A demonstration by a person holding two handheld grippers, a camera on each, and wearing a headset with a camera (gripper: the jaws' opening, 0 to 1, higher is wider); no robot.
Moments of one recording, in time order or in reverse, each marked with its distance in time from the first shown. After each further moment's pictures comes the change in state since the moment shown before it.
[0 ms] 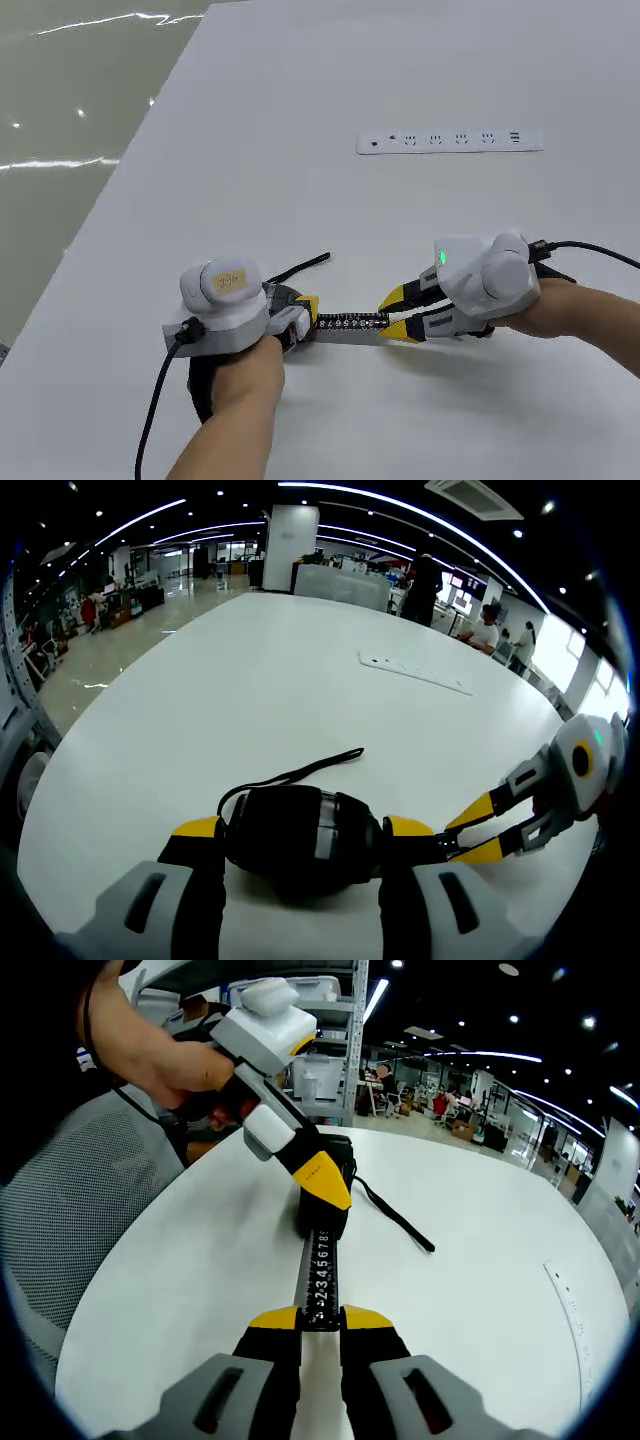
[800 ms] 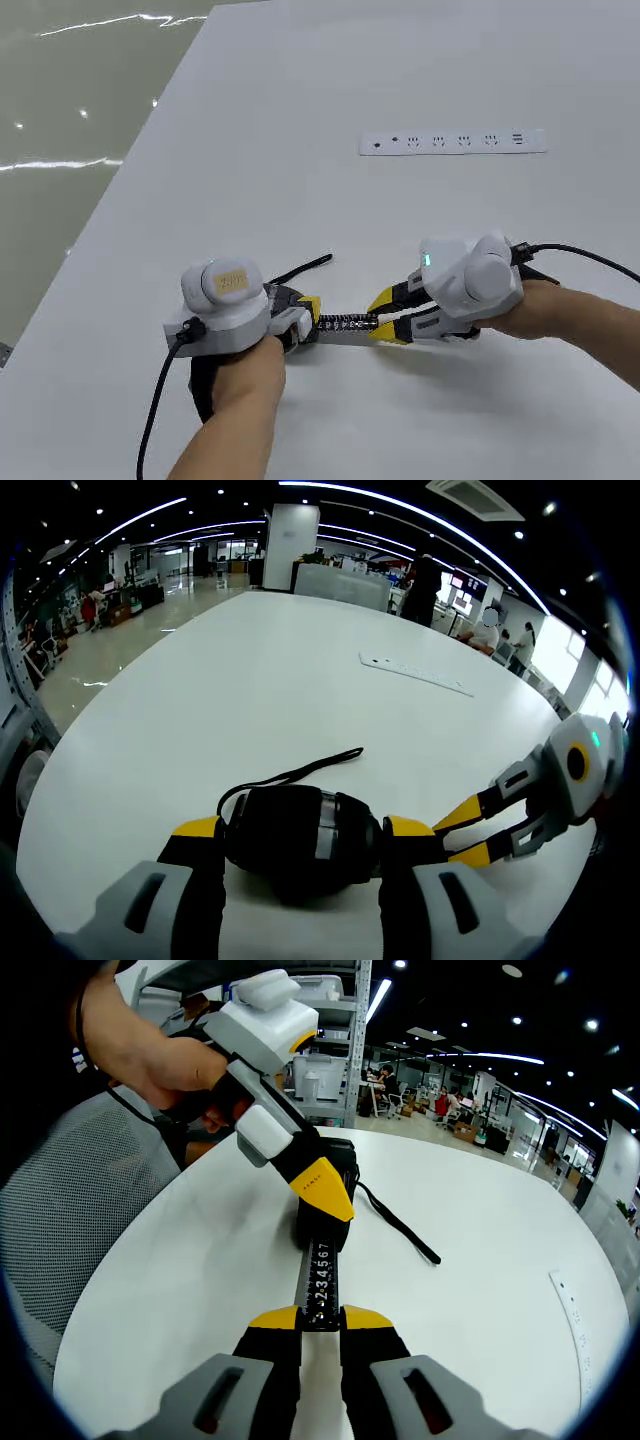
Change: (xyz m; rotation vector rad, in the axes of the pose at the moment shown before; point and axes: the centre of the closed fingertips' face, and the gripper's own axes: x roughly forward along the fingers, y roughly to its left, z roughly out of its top) left arm 0.002 0.002 0.000 -0.005 0.003 -0.008; right arm 0.014 0.001 0.011 -0.009 -0.003 0.005
